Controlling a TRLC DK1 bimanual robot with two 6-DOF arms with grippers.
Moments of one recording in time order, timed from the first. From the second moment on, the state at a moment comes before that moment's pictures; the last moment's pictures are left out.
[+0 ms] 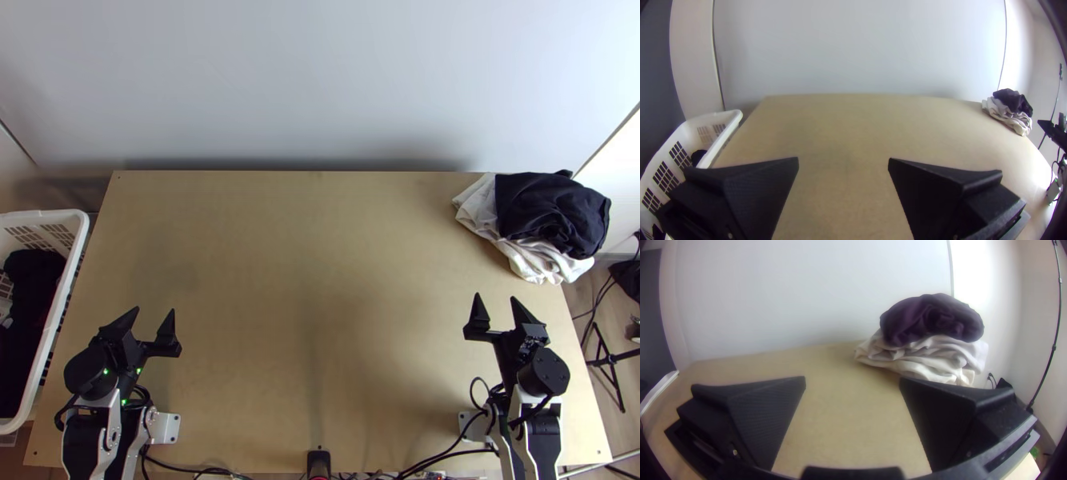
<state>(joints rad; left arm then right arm) 0.02 0.00 0.25 -0.53 0.04 0.00 -0.02 0.00 0.09 -0.23 0.02 0.13</state>
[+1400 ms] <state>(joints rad) 0.01 0.00 0.25 -0.54 0.04 -0.01 -0.01 0.00 0.09 -0.23 0.02 0.13</state>
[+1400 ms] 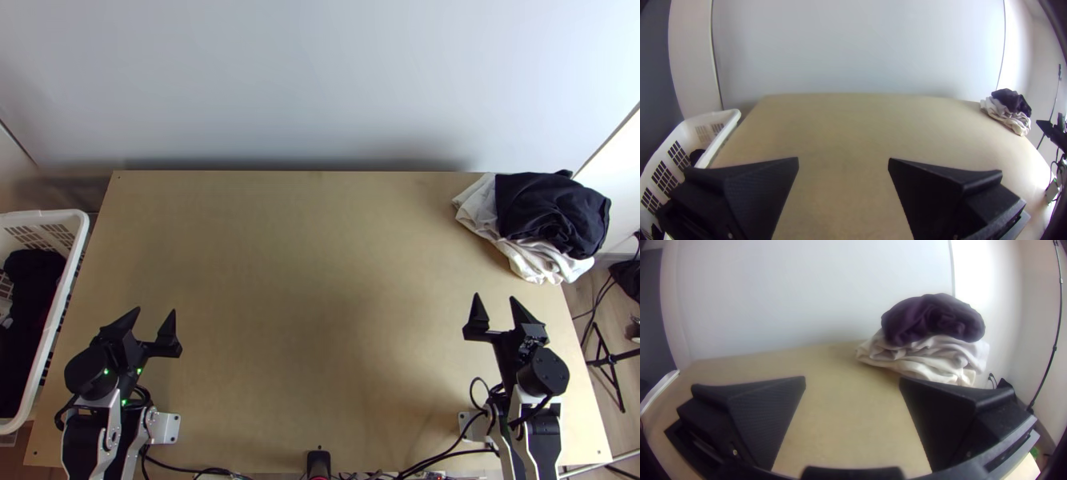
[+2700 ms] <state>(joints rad) 0.23 0.79 0.92 -0.63 0.04 -0.16 0.18 0.41 0.69 -0.39 0.35 -0.01</state>
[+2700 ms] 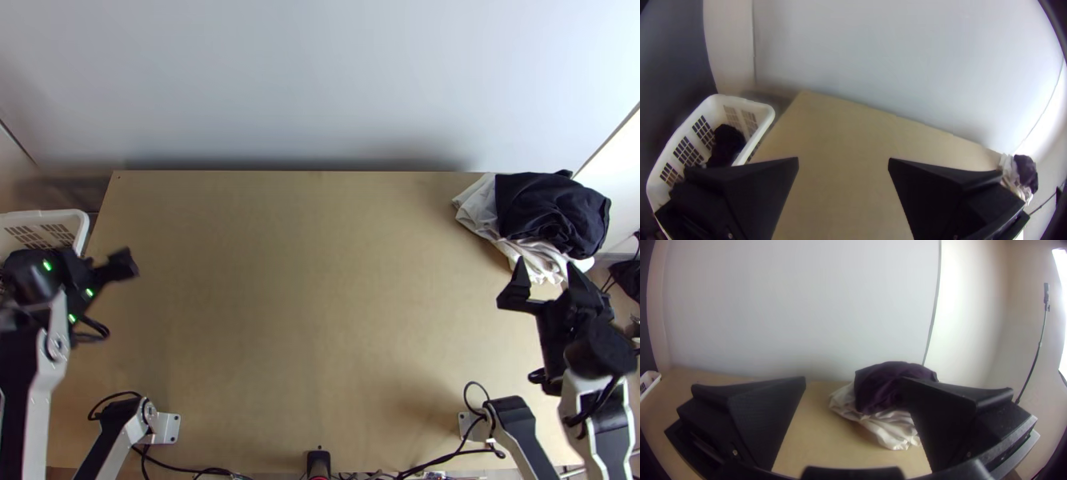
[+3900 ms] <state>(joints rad) 1.23 1.92 1.42 -0.51 0.01 0.14 0.16 0.79 1.20 -1.01 0.03 0.08</state>
